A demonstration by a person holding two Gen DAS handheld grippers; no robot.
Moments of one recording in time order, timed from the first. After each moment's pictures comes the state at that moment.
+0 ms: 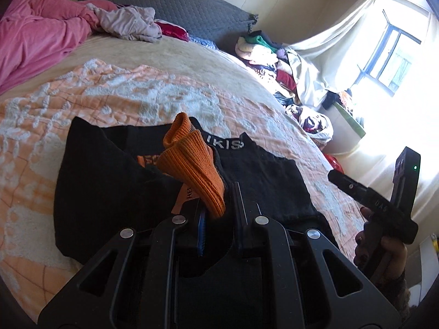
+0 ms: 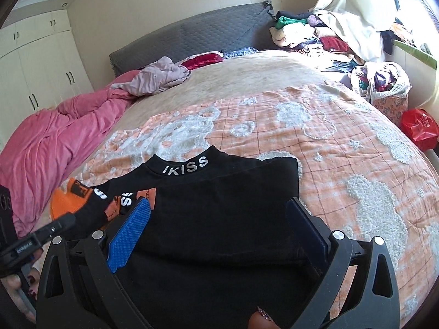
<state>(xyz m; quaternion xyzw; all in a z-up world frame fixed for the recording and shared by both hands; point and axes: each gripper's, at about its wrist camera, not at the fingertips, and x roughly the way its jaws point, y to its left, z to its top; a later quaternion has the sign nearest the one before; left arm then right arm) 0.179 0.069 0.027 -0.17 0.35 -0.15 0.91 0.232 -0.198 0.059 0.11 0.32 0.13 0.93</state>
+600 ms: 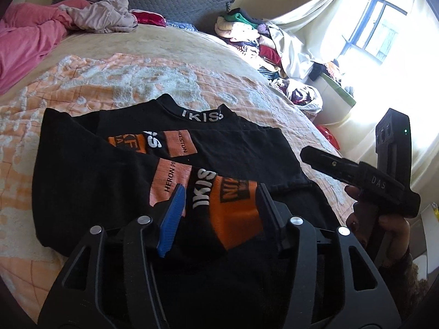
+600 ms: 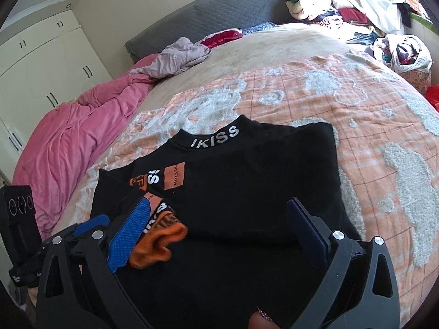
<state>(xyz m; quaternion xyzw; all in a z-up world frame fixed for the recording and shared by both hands) 0.170 0.044 0.025 -0.12 0.38 -0.19 0.90 0.236 -0.177 0.038 0.15 0.38 0.21 0.89</state>
